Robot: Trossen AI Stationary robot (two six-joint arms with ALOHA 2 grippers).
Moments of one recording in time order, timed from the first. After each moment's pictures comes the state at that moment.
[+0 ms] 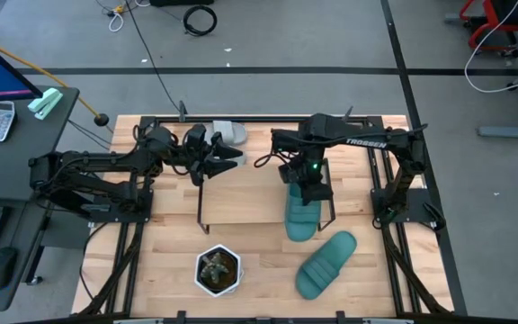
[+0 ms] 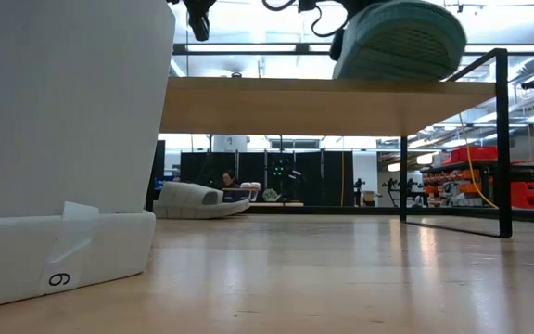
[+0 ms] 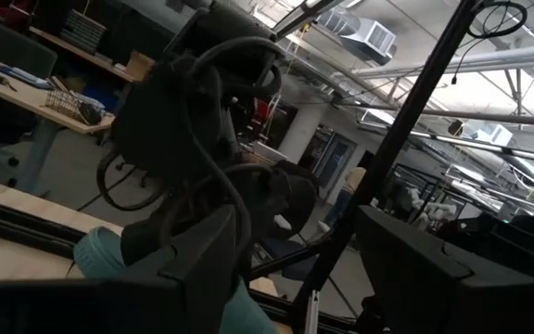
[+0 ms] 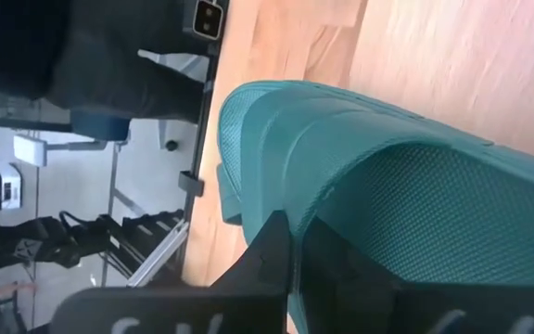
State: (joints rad) left arm 0.23 1.14 0.70 0.73 0.35 -0.59; right arm -0.18 1.82 1.82 -1.57 -0.71 -0.35
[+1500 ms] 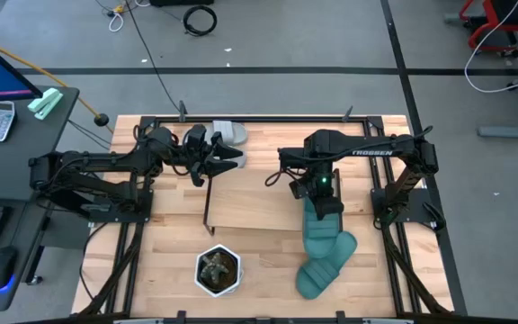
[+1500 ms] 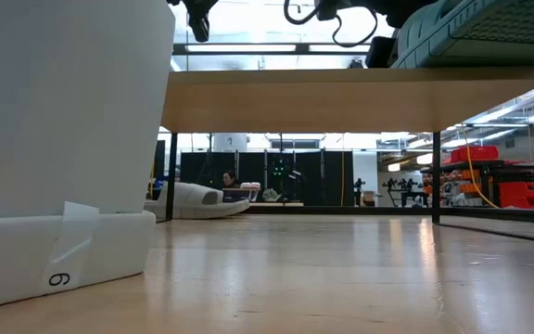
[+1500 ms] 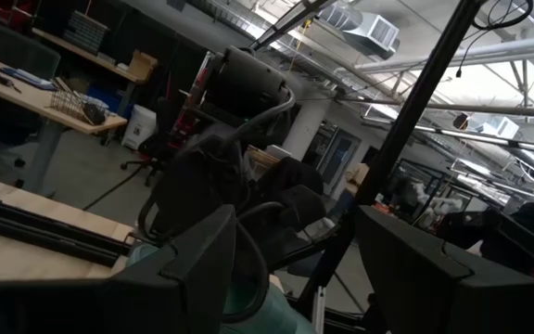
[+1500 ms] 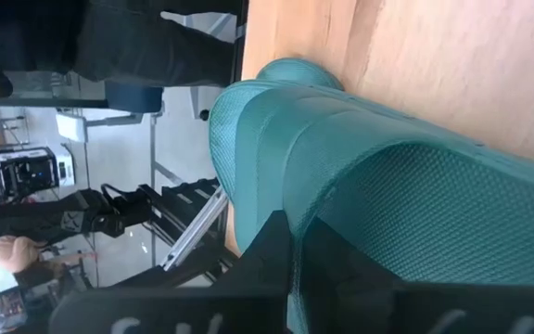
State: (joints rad) left arm 0.23 1.14 0.70 0.72 0.35 -0.56; right arm -0.10 1.73 1.60 -1.57 -0.76 -0.28
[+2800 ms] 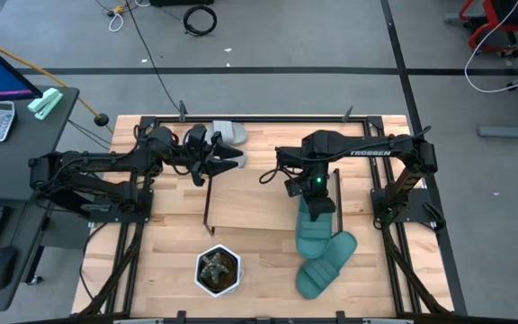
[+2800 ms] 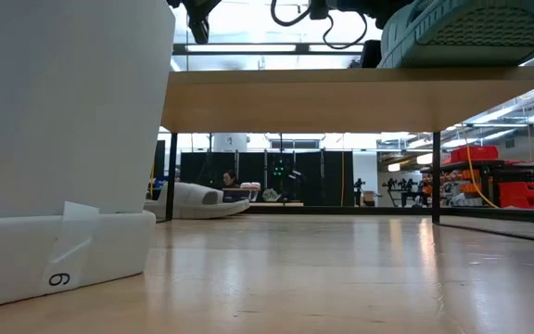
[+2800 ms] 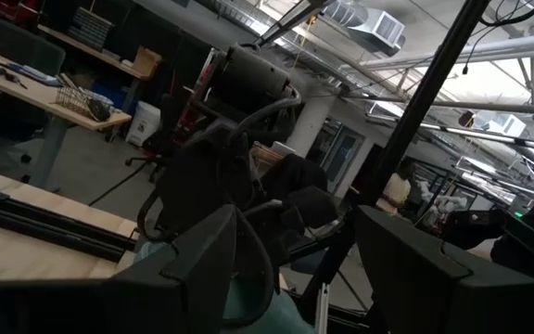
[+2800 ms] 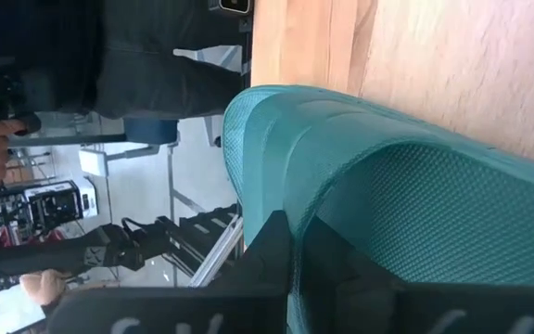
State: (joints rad) left arm 0.23 1.14 0.70 0.70 0.35 -0.56; right arm -0.10 1.74 1.58 -1.45 -0.82 -0.15
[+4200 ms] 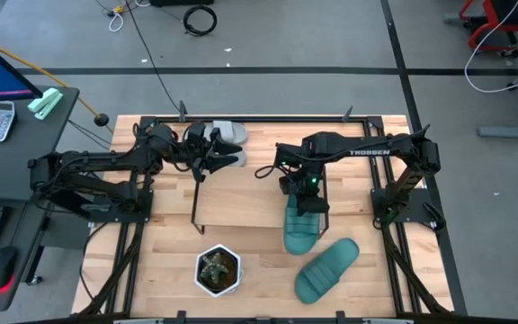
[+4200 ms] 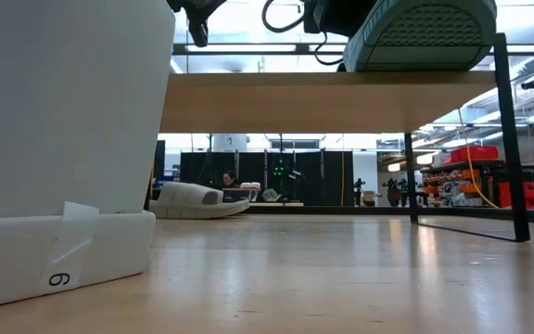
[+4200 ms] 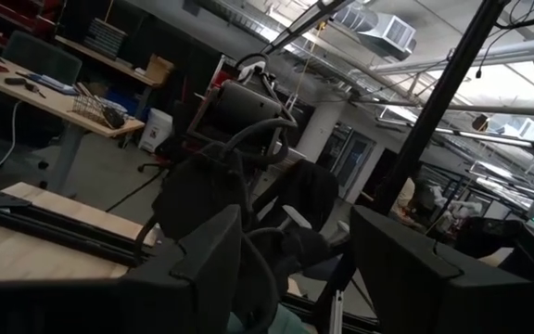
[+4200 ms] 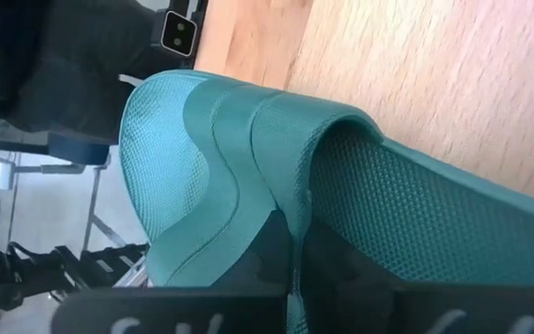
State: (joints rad) left arm 0.27 1.14 0.70 0.71 0.35 -0.55; right arm -0.16 1.74 1.44 -1.17 -0.66 -0.29
